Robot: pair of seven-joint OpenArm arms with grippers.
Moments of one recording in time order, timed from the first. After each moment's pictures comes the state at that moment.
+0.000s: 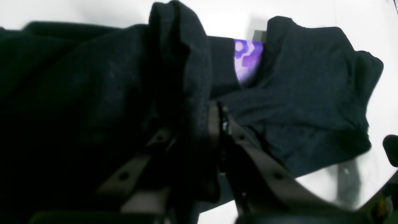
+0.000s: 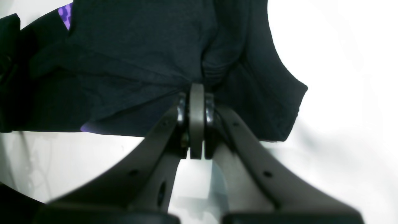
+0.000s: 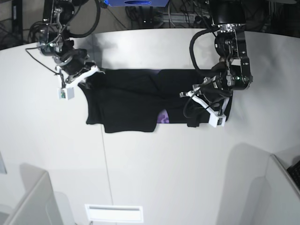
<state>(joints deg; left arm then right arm) 4.1 -4.5 -9.3 98.5 -30.7 -8.6 62.0 -20.6 5.6 8.9 108.1 30.6 6.2 -49.6</state>
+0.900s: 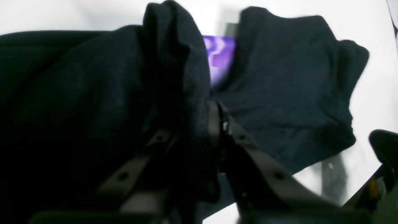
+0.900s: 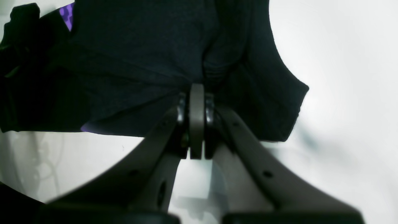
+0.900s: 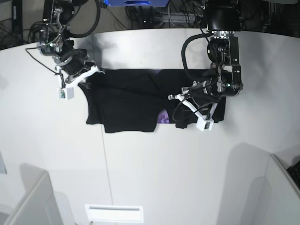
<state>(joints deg) 1.0 -3.4 -5.2 93.9 -31.1 -8.7 61.9 -20.6 5.6 8.9 108.1 30.6 6.2 -49.5</state>
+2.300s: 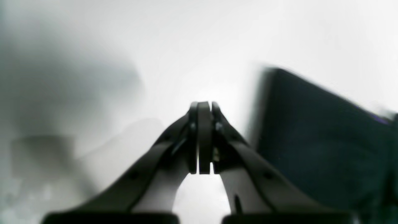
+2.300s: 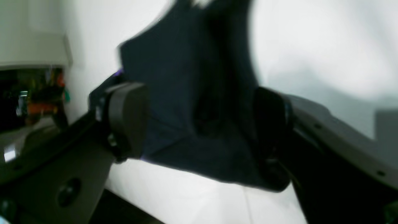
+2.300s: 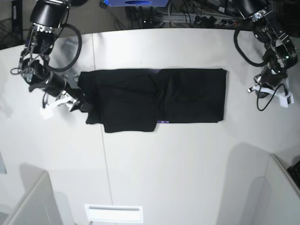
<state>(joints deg) 10.6 -11.3 -40.0 101.6 -30.9 -8.7 61.7 -3.5 10.5 21.2 87.5 55.7 6.0 -65.1</state>
